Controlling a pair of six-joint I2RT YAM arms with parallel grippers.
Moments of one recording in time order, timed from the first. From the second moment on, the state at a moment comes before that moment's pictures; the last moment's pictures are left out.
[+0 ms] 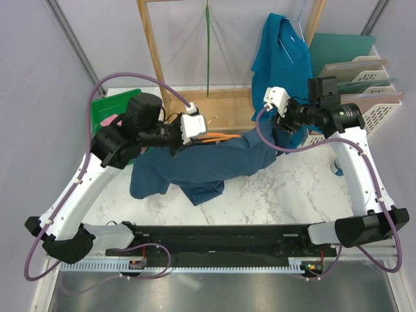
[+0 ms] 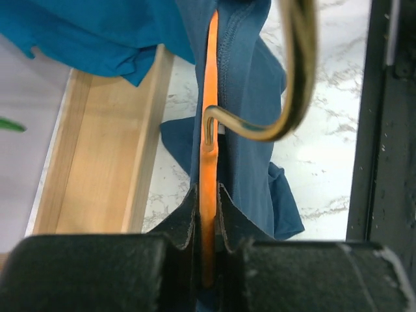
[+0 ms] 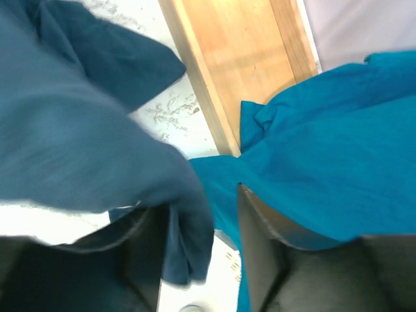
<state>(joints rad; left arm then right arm) -0.70 1.23 1.62 -0.92 0.46 0.63 0.18 1.38 1.63 -1.02 -0.49 -0.96</state>
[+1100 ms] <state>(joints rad) -0.56 1.32 1.69 -0.86 0.45 0.23 0.26 1.20 1.20 -0.36 -0.49 -0.06</state>
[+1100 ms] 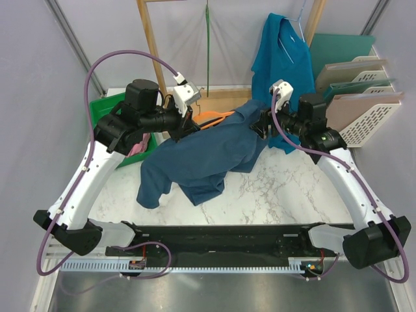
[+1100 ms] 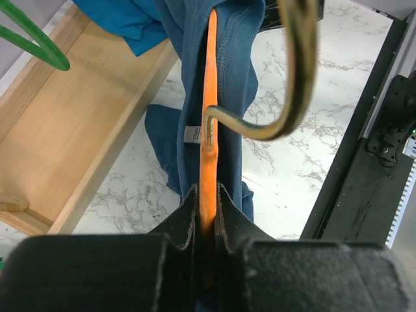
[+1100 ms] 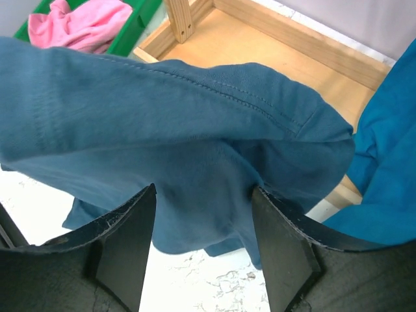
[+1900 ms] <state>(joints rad) -0.55 1.33 1.69 -0.88 0.32 0.20 0.28 1.04 1.09 -0.49 -0.39 -0.19</state>
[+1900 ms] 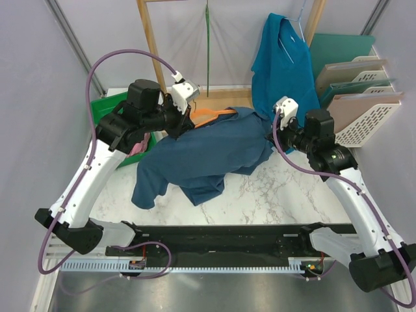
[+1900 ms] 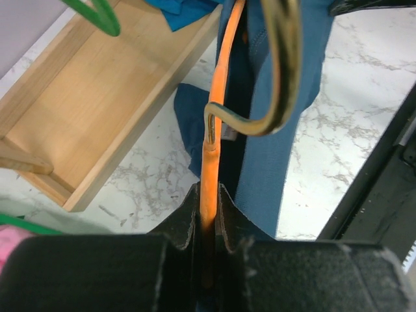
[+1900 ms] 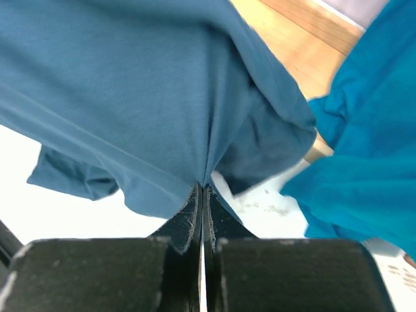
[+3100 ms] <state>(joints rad) -0.63 1.40 1.85 -1.03 0.62 0.46 0.33 1.16 1.54 -0.87 -0.63 -0.80</state>
